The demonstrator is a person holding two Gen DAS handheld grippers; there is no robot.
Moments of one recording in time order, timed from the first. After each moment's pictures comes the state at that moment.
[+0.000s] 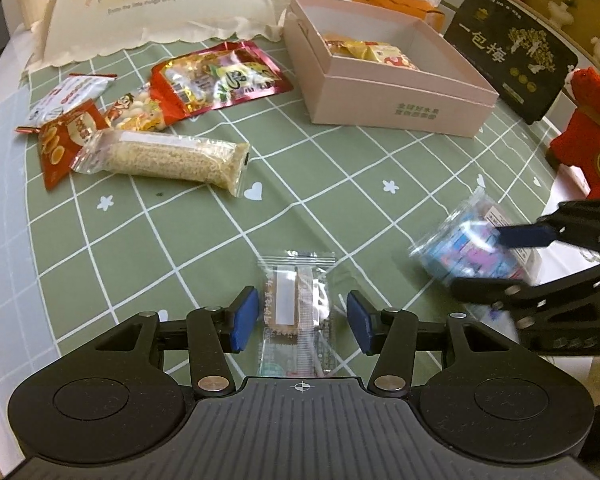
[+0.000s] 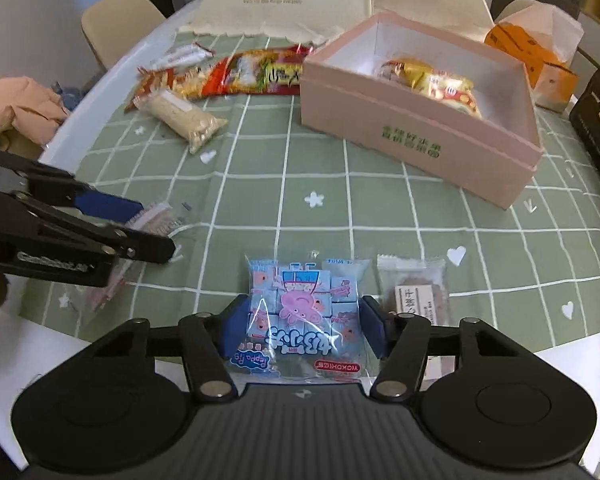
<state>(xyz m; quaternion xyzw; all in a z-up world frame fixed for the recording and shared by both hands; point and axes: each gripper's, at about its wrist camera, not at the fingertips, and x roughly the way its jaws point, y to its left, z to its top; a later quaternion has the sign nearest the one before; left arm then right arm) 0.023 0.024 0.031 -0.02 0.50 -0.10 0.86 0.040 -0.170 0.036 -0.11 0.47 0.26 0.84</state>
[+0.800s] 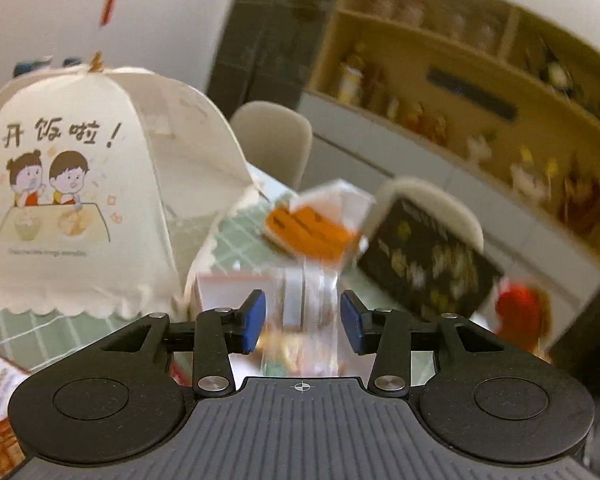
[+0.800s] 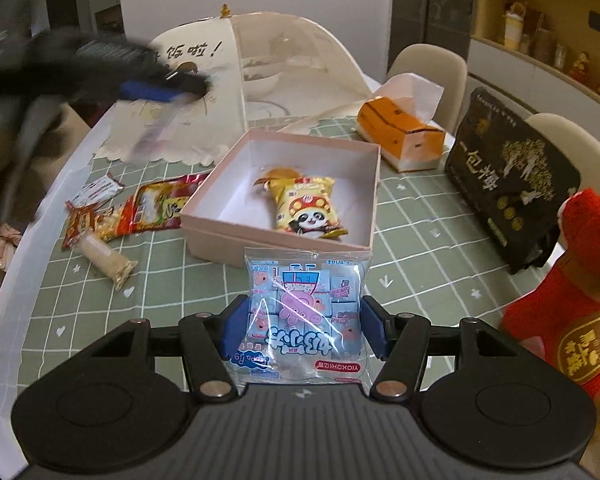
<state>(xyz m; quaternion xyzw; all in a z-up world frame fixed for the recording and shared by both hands) 0.174 0.014 0.168 -0.11 0.29 -0.21 0.93 0.059 -0.236 0.118 -0.04 0.38 0.14 0.91</state>
